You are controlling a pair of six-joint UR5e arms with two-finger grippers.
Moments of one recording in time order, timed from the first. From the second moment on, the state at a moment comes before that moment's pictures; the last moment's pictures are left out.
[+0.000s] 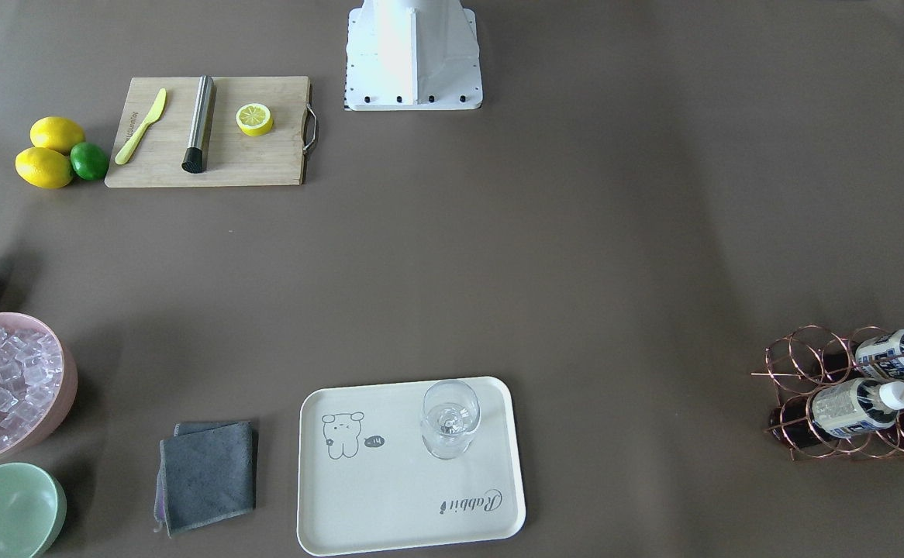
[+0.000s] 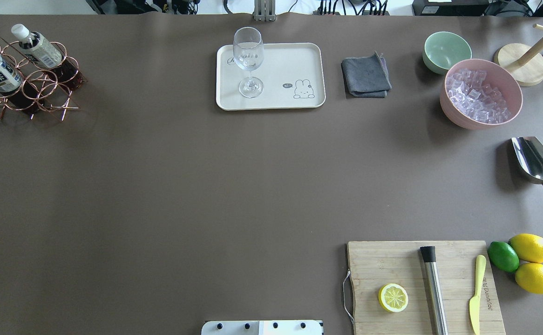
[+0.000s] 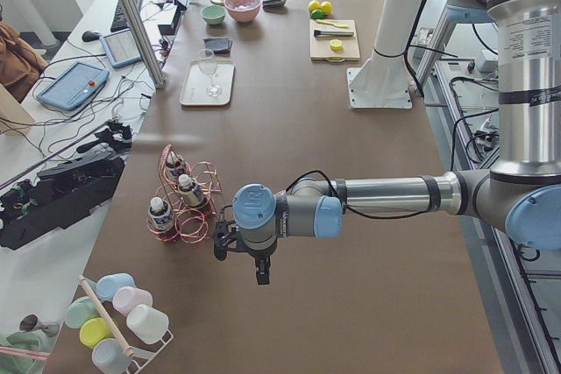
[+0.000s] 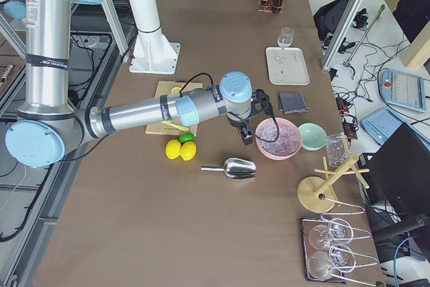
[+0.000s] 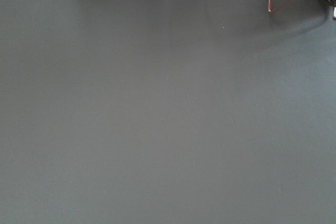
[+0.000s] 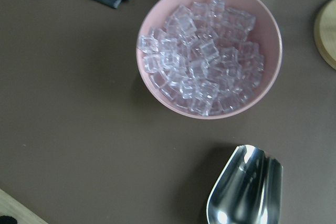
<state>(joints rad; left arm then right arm) -1.58 -1.44 -1.63 -1.65 -2.39 -0.09 1.47 -1.67 1.91 -1.43 2.53 -0.08</state>
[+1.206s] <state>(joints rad) -1.56 -1.81 -1.57 -1.47 -2.38 -1.44 1.05 -1.10 1.79 -0.99 2.58 0.14</state>
